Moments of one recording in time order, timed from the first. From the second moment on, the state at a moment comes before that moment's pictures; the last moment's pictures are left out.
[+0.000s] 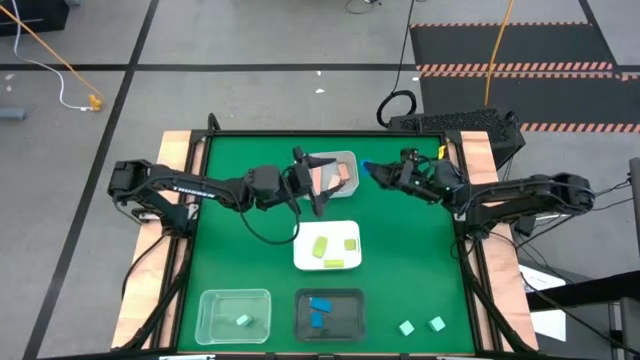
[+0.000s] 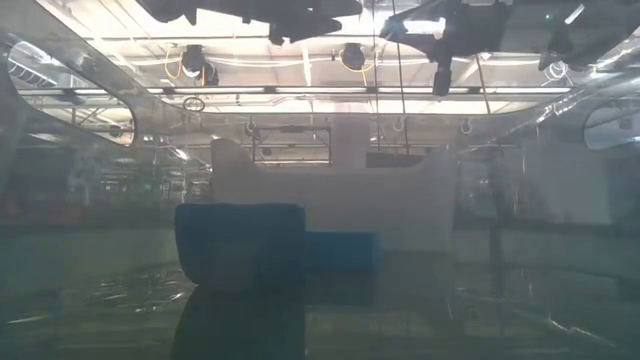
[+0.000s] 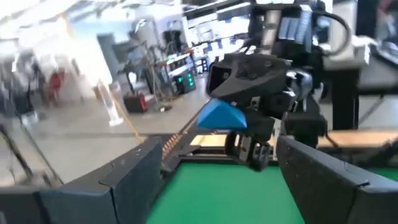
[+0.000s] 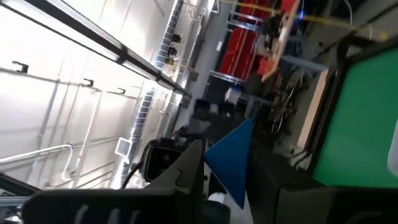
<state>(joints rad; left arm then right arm) 0.01 1.54 0.99 0.61 -0.31 0.24 -0.16 1.08 0.43 0.88 0.13 1.29</state>
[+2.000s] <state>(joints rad) -0.05 1.54 0.99 0.53 -0.33 0.59 -0.12 1.17 0.45 0.83 0.08 1.55</state>
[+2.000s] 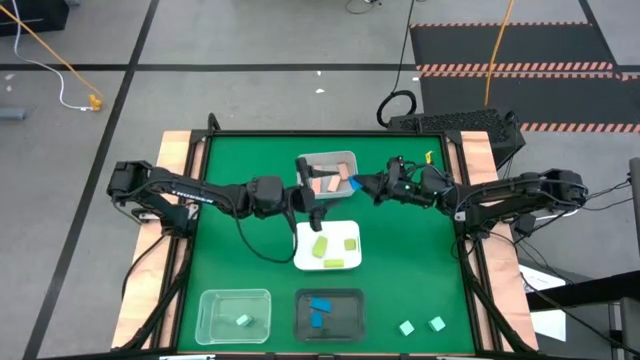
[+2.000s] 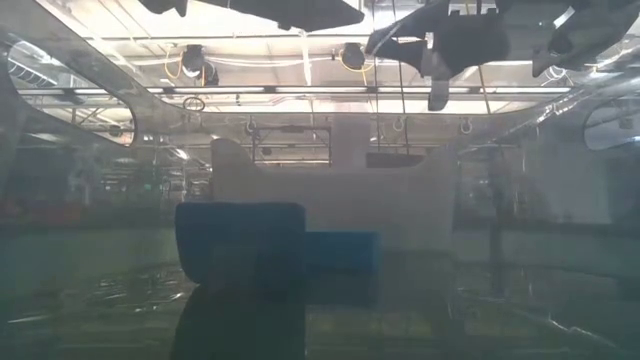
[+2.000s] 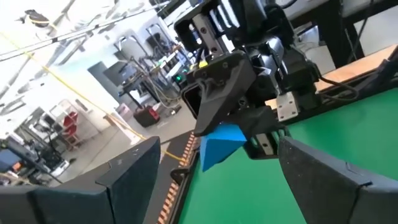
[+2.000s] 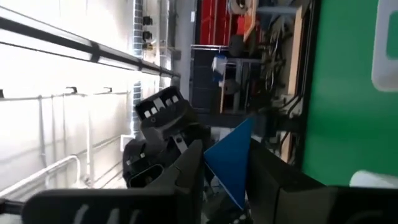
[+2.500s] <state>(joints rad) -0.04 1.65 1.00 0.68 -0.28 0.42 -0.12 1.17 0.48 0.77 0.08 1.67</state>
